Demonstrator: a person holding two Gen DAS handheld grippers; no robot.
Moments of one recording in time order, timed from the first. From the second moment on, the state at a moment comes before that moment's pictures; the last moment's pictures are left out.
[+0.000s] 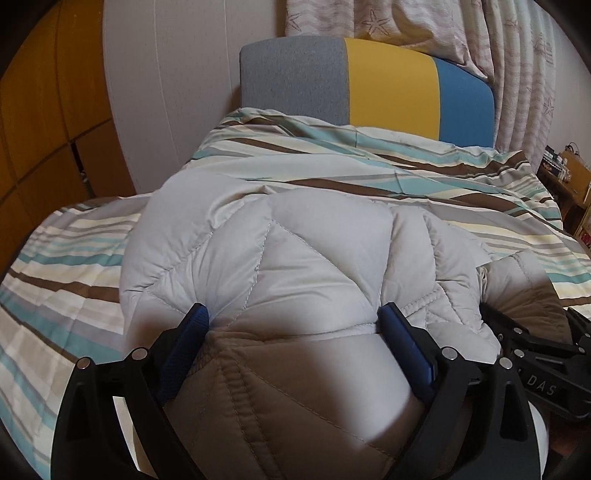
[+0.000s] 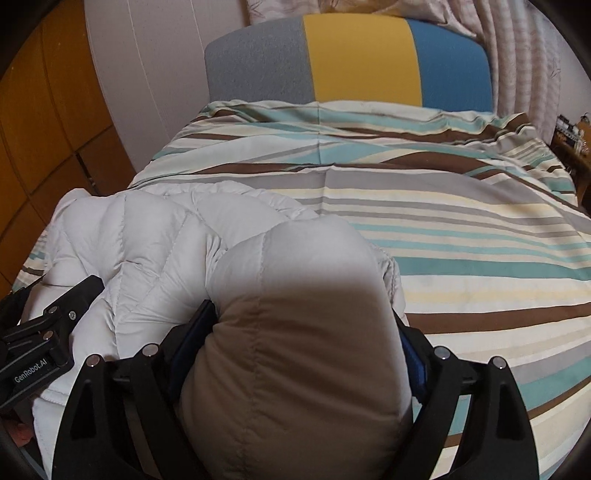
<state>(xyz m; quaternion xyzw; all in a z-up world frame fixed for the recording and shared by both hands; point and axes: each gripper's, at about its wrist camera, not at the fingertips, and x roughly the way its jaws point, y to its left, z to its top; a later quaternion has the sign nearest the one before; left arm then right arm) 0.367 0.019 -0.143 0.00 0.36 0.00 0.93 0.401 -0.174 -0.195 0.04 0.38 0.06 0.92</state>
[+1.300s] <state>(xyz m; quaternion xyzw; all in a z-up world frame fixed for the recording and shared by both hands) 0.190 0.017 -0.122 -0.05 0.32 0.05 0.94 0.249 -0.192 -0.165 0.04 0.33 0.07 0.94</state>
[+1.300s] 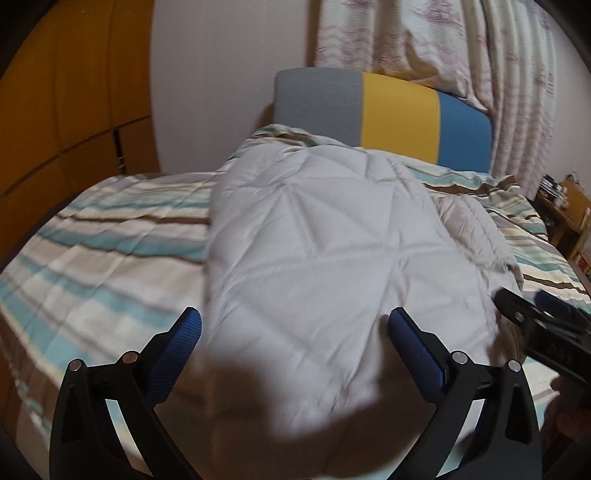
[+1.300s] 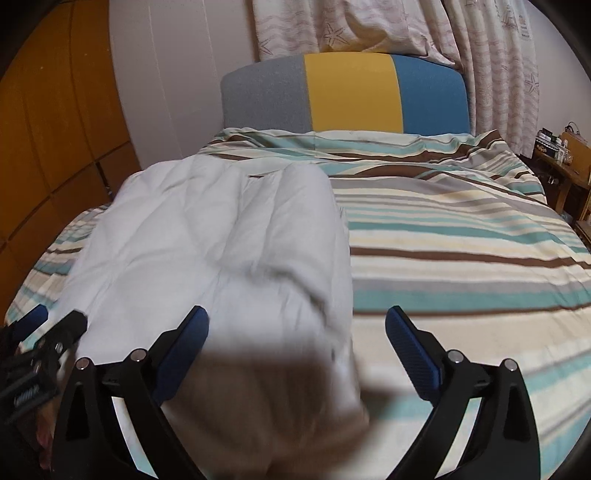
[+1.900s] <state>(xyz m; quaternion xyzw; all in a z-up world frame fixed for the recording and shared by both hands) 0.058 0.030 -0.066 -0.06 0.27 0.04 0.96 0.113 -0.183 -0.111 0.05 0.30 0.13 0.94</state>
